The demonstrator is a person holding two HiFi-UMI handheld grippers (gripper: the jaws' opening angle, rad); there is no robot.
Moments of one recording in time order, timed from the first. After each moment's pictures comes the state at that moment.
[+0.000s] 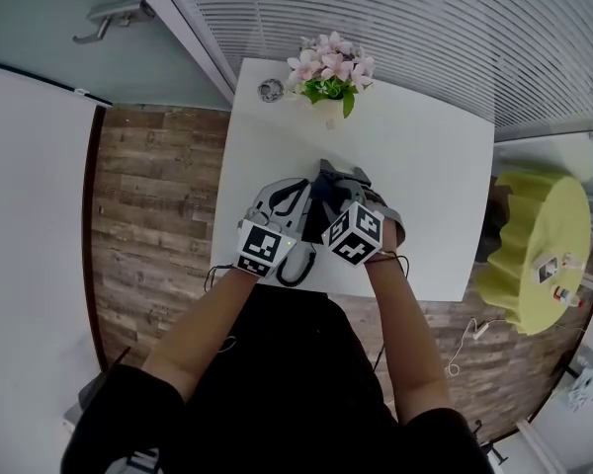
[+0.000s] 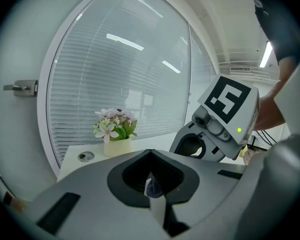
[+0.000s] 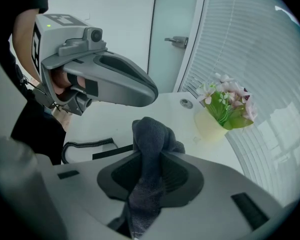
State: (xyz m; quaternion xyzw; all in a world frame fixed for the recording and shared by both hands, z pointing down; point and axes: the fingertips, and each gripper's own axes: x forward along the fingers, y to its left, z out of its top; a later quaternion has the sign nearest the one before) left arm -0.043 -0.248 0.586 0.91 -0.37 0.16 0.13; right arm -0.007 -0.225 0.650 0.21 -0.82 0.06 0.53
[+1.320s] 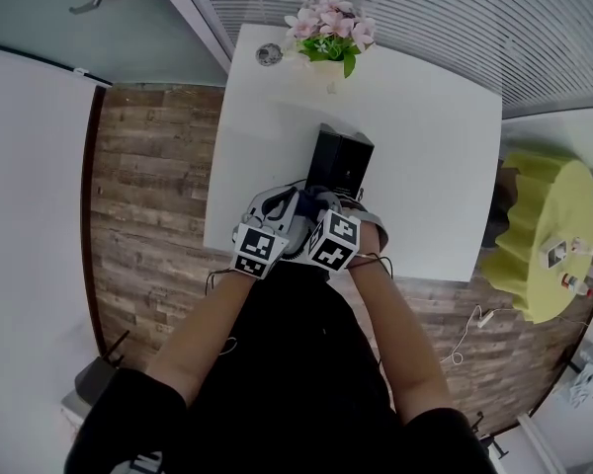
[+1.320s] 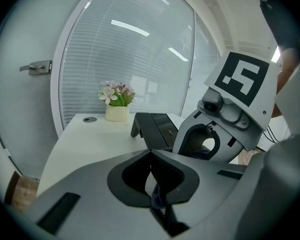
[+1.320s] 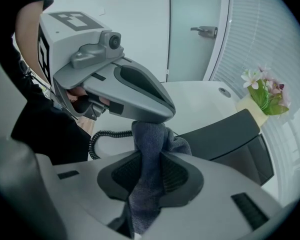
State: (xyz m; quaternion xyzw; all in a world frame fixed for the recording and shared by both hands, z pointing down) left arm -0.056 -0.152 0.666 0.88 -0.38 0.21 0.19; right arm -0.037 -0.104 0.706 0.11 -0.83 0.09 0.54
